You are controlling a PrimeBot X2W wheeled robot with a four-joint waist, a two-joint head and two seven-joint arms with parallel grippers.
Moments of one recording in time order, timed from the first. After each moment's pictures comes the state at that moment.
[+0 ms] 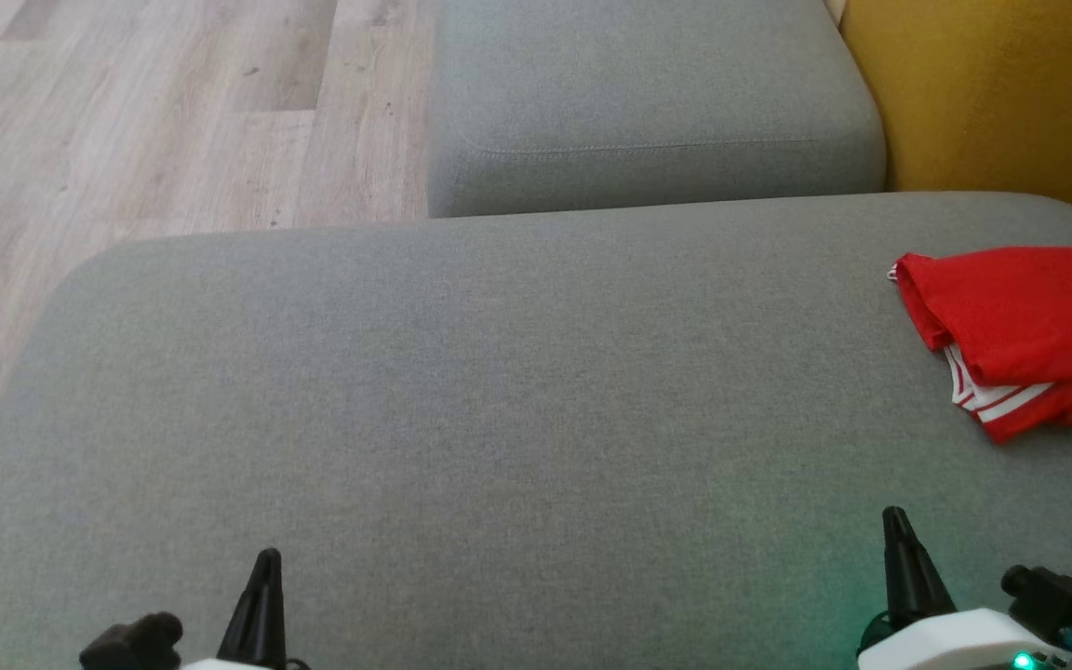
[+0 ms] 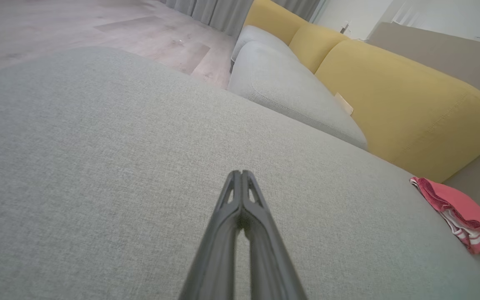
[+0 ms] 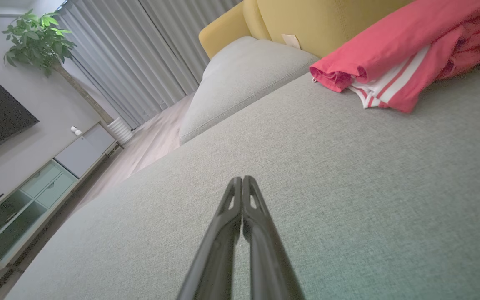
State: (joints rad) left arm 0.24 0.06 -0.13 0.15 -0.48 0.00 -0.17; right arm 0.11 -0.05 0.04 0.37 0.54 0.13 -0.16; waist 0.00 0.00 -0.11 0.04
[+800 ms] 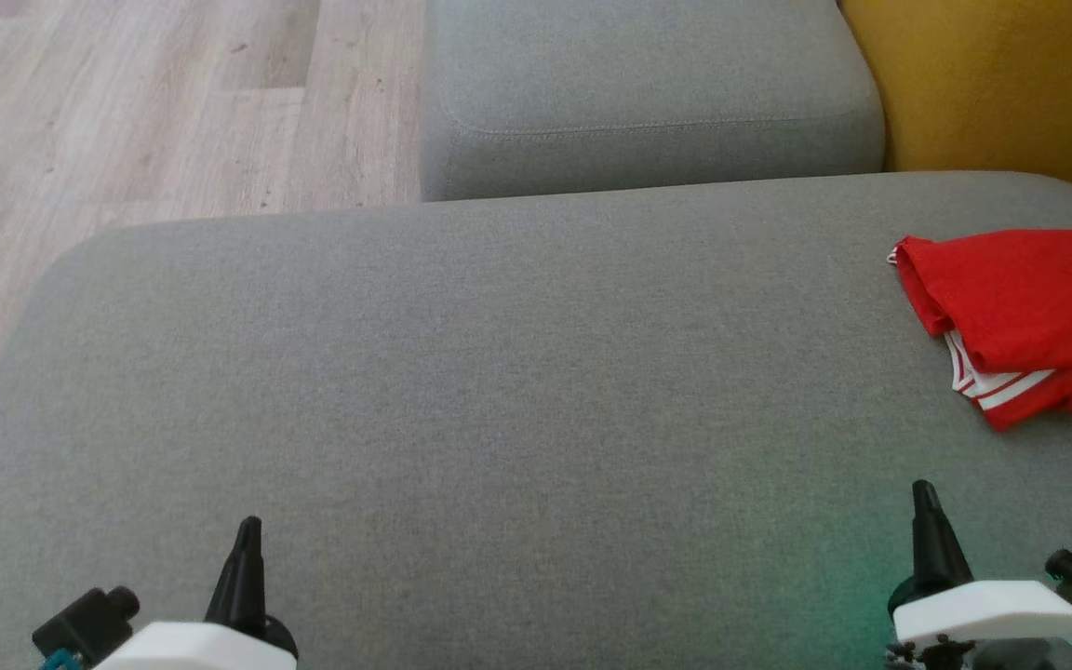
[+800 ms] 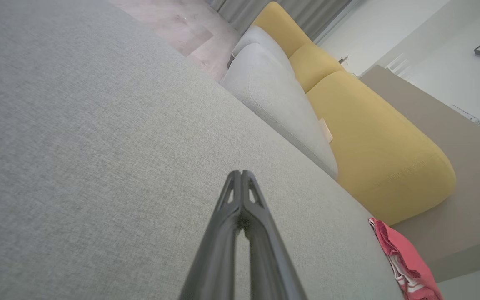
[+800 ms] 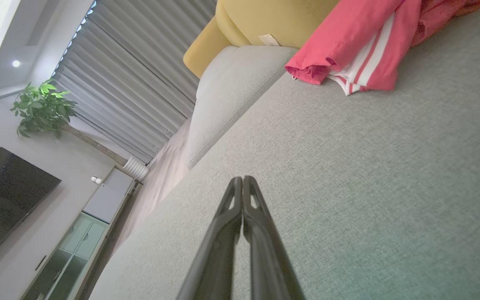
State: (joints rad) left arm 0.17 0.06 -0.09 0.18 -0.77 -0.03 -0.11; right arm 0.07 -0.05 0.00 0.35 0.80 0.13 -0.09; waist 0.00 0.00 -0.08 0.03
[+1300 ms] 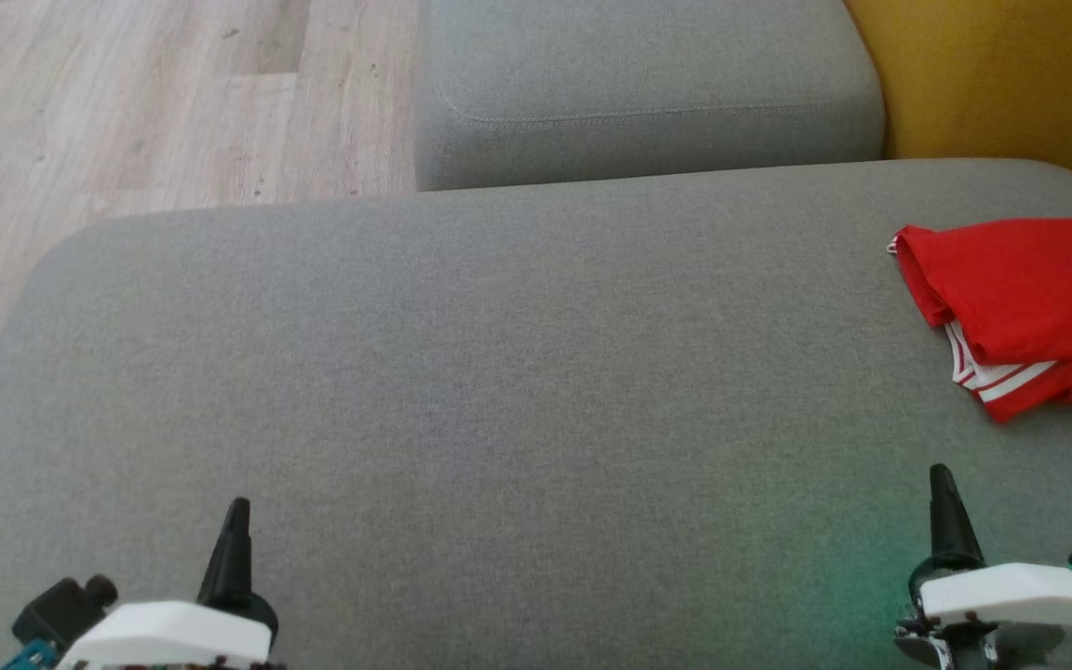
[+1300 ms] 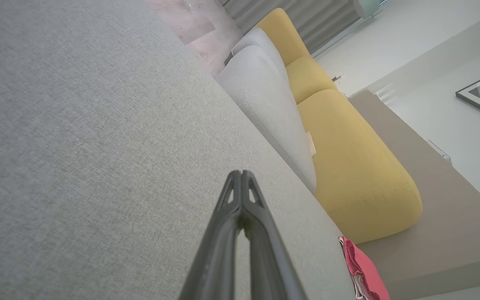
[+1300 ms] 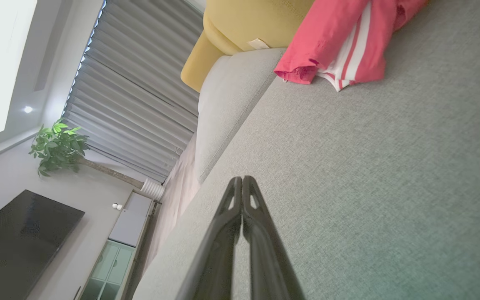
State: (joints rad) left arm 0.12 0.06 -0.06 0.20 -0.97 -0.05 -0.07; right arm 0.04 -0.05 -0.04 0.33 0.99 0.13 -0.04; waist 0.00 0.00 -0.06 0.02
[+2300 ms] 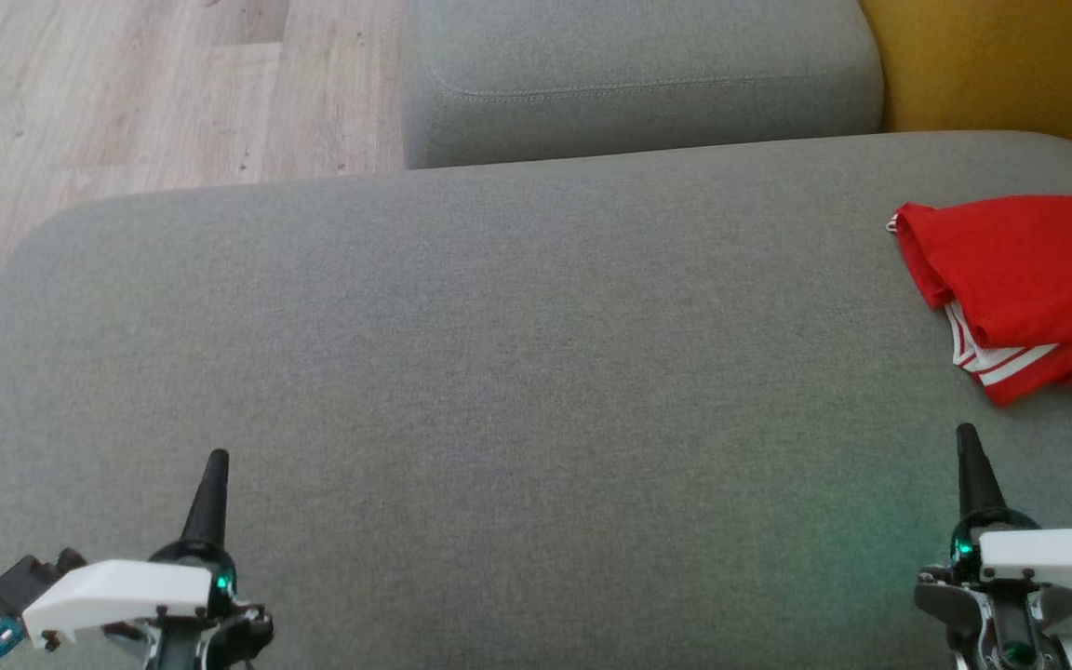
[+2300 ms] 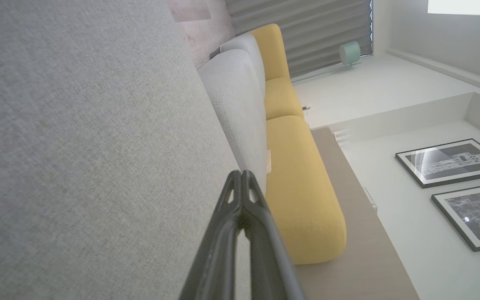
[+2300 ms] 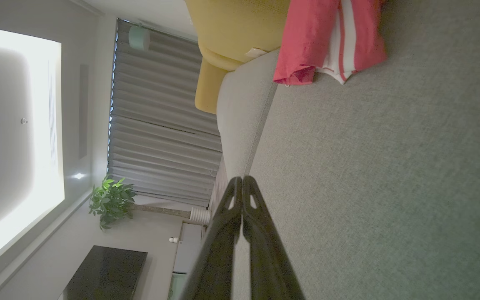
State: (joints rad) left arm 0.03 0.06 -0.01 0.24 -1.33 -0.09 0.01; right arm -0.01 -0.05 -0.09 0.30 1.32 0.13 0.04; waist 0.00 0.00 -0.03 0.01
